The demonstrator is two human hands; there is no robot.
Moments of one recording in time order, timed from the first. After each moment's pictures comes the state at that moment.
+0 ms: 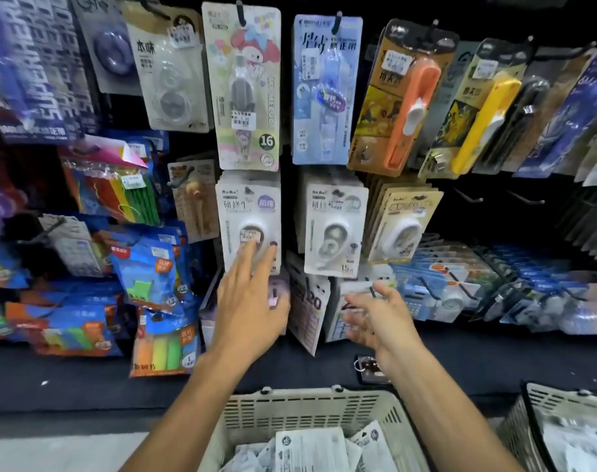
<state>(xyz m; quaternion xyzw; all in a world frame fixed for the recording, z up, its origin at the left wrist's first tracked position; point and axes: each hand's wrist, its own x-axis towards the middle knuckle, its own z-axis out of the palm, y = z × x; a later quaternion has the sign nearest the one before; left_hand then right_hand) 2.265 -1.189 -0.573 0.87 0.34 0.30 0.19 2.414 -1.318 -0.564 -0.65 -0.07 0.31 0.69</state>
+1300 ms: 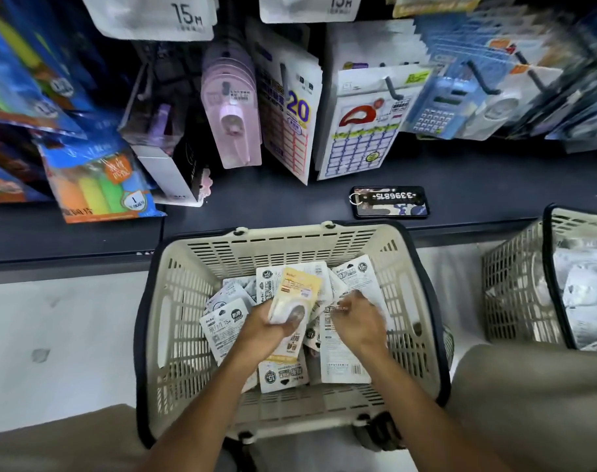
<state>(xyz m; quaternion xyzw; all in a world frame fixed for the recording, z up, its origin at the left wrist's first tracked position) 2.223 -1.306 -0.873 0.58 0.46 -0.04 0.67 2.365 -1.423 -0.861 -0.89 -0.11 0.38 0.22</state>
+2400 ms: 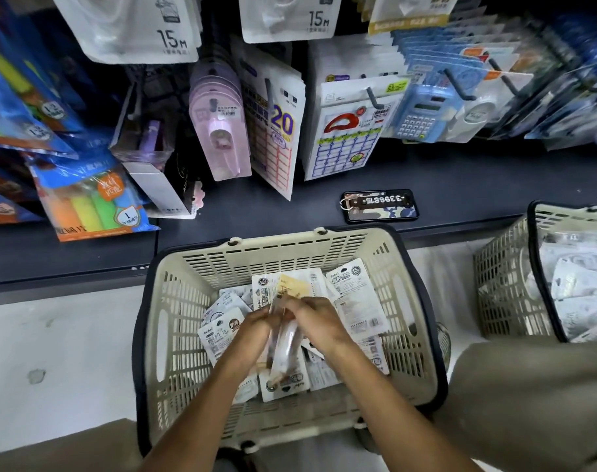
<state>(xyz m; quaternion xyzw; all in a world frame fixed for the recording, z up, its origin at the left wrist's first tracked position) 2.220 -1.296 -0.869 0.54 0.46 -0.05 0.70 2.330 -1.385 -0.815 -0.77 -0.07 0.50 0.38</state>
